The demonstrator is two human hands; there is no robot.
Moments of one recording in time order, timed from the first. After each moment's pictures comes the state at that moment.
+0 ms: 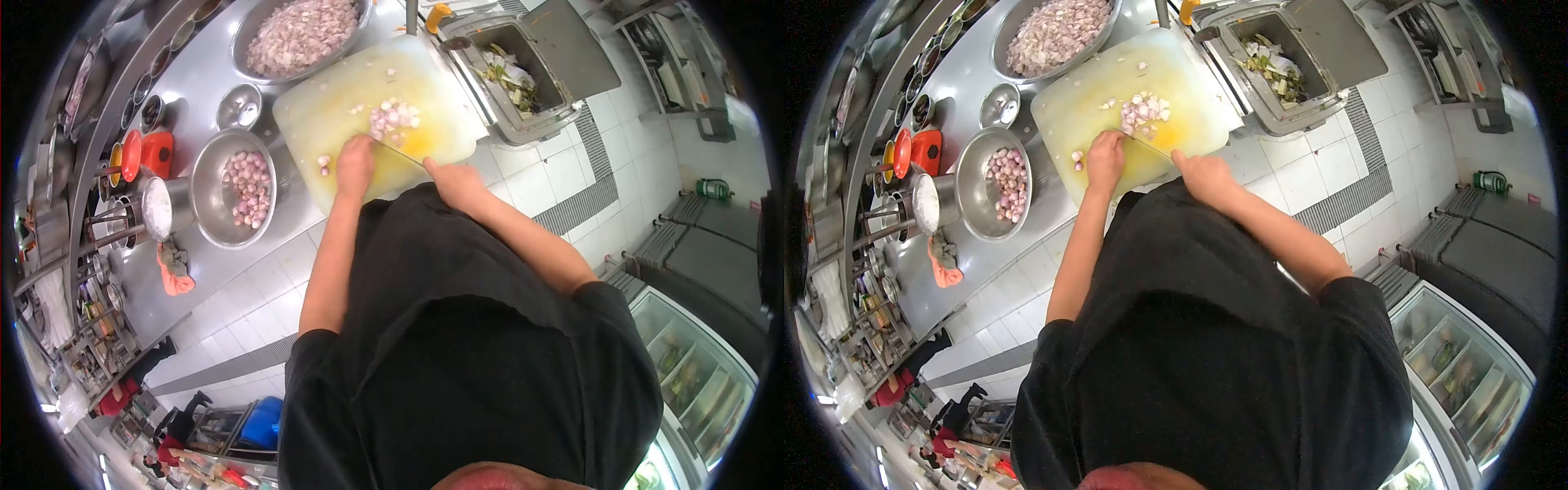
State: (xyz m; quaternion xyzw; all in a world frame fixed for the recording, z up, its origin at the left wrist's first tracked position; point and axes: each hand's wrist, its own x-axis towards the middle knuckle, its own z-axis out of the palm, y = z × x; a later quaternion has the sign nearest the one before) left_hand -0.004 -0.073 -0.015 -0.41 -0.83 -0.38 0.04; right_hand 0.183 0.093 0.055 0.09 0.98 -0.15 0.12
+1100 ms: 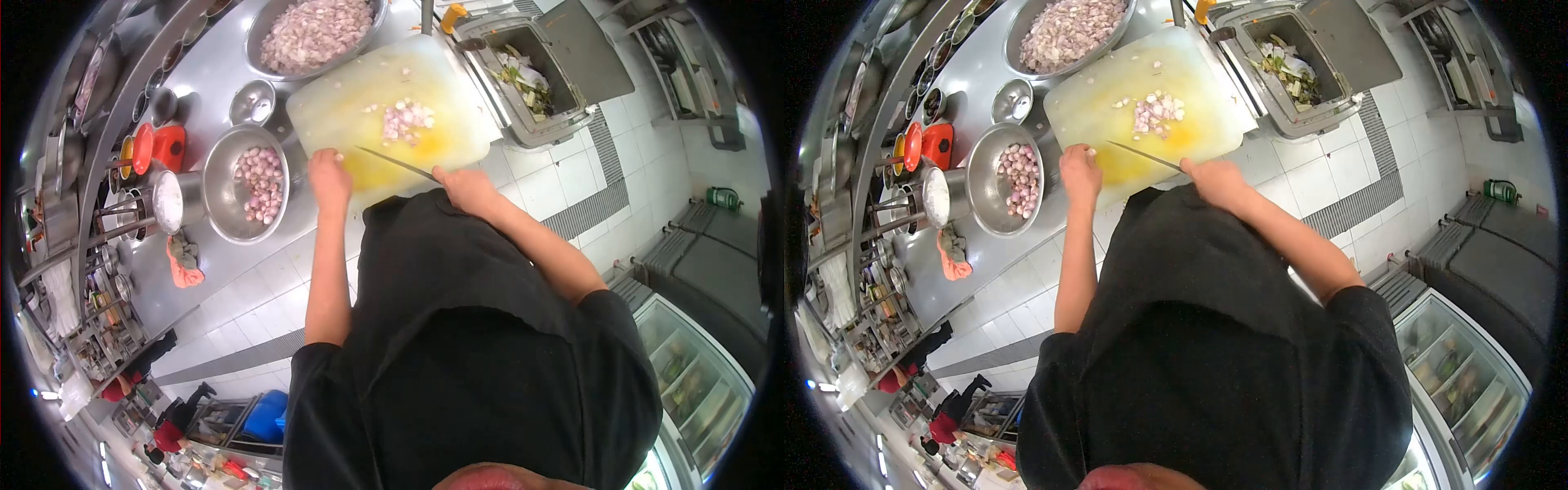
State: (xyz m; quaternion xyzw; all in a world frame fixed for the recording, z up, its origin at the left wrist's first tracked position) left_hand -0.026 -0.137 0.017 -0.30 -0.92 -0.23 0.10; right_hand 0.180 0.096 0.053 0.09 0.95 -0.21 0.20
